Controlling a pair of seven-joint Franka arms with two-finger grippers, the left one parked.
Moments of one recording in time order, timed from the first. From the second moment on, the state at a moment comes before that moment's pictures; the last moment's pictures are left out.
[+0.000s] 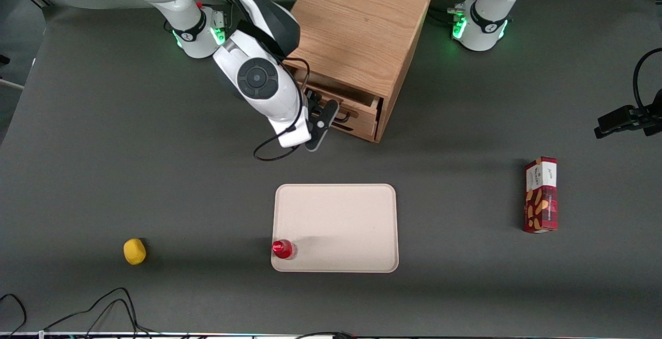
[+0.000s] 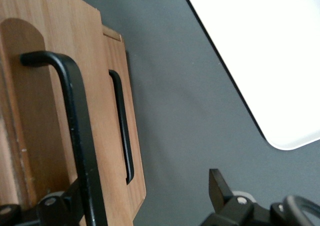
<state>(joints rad) 0.25 0.46 0.51 -1.59 0.00 1.93 -0.29</state>
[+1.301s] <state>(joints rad) 0.24 0.46 0.39 -1.57 0.00 2.10 -0.42</state>
